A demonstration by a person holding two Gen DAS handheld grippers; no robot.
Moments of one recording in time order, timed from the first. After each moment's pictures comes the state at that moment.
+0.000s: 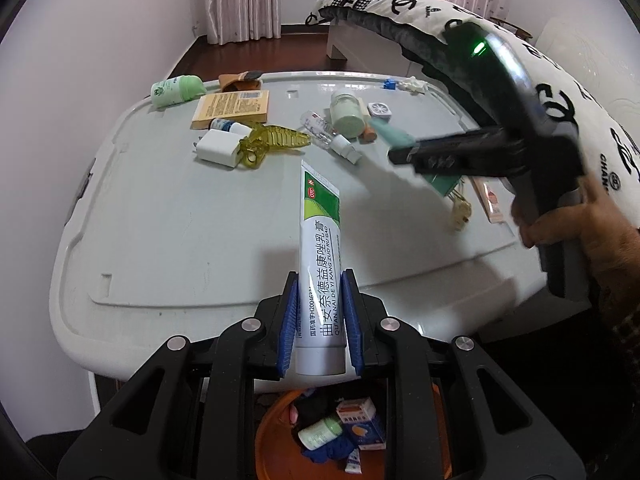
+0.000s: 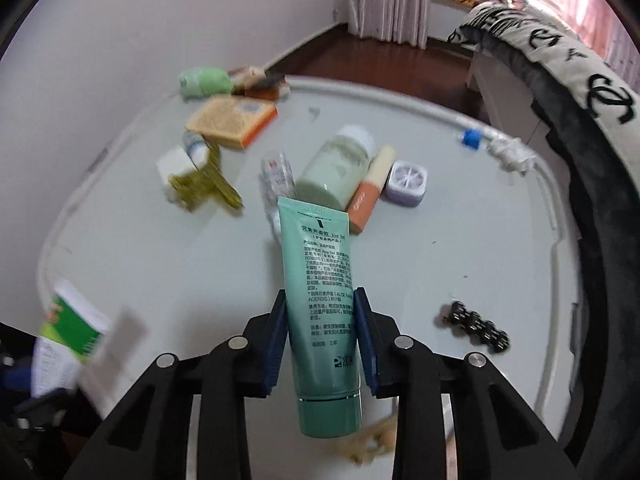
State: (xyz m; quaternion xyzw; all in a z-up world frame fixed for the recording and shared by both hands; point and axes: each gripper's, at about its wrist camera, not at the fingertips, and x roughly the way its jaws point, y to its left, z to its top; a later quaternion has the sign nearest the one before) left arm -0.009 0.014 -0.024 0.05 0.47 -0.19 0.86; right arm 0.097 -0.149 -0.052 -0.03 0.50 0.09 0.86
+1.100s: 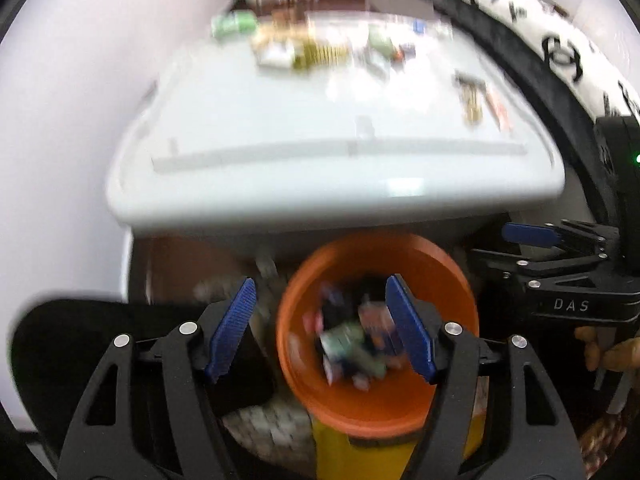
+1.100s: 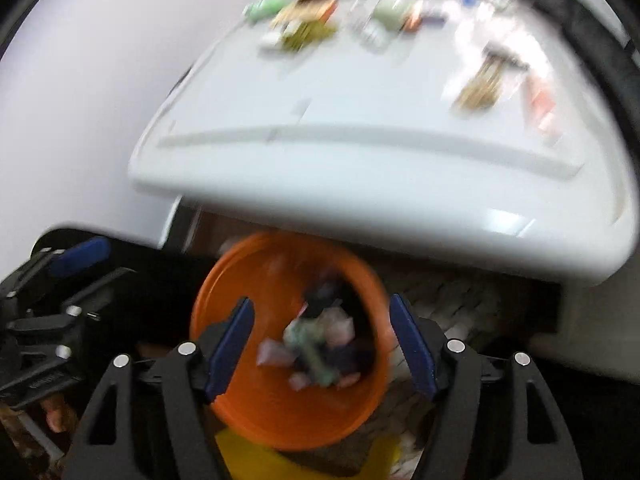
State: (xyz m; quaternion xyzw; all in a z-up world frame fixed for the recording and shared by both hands) left arm -0.109 0.049 -0.016 0.08 0.51 -0.11 0.85; right arm -0.096 -0.111 -0.071 0.08 0.57 0.12 0.81
